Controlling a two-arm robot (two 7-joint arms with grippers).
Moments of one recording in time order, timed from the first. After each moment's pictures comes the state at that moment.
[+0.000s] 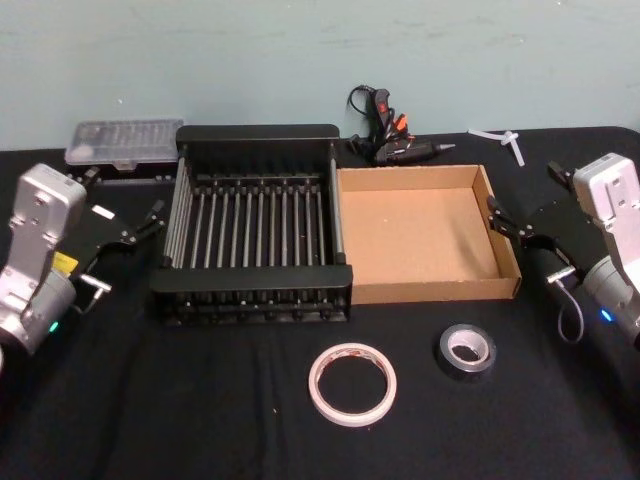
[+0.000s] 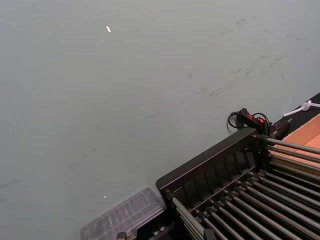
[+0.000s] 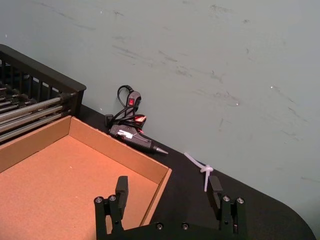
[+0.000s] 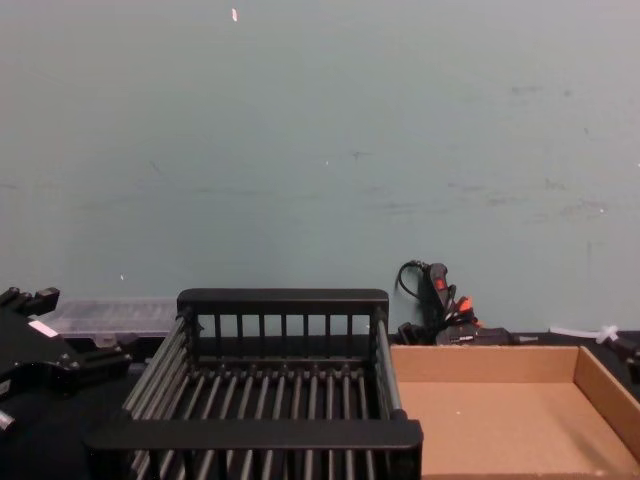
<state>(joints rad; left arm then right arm) -0.20 0.60 0.45 -1.41 -0.25 -0.12 0.03 0.20 0.60 -0.45 -1.41 0.25 -0.12 -0.03</state>
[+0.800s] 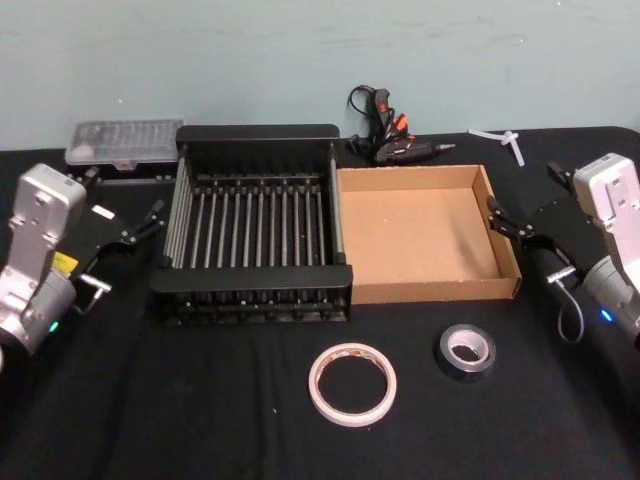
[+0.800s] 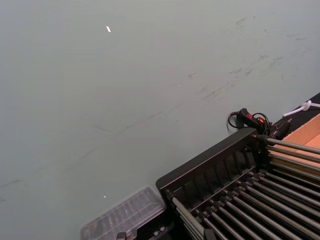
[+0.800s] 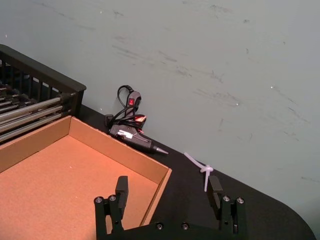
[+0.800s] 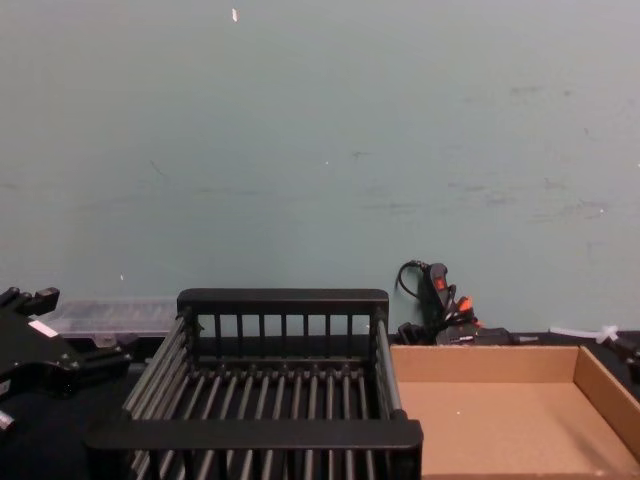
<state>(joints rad) -0.20 0.60 0.45 -1.41 -0.25 -0.12 0.03 0.20 0.60 -0.45 -1.41 0.25 -0.12 -0.03</state>
